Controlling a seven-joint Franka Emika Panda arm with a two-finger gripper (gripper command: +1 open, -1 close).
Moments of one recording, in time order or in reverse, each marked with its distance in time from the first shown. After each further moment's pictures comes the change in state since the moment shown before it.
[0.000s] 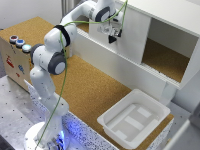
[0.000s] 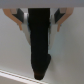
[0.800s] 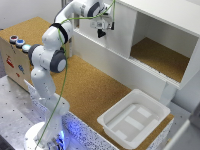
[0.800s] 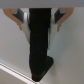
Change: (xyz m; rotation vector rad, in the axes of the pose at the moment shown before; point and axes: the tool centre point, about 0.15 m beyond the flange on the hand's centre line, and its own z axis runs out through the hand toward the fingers) arm 0.028 -0.080 0.007 0.048 0.046 -0.207
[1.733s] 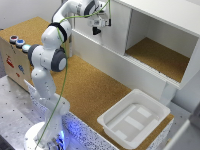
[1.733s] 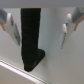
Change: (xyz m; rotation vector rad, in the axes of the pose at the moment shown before) arm -0.015 -0.001 -0.007 -0.041 -0.046 0.051
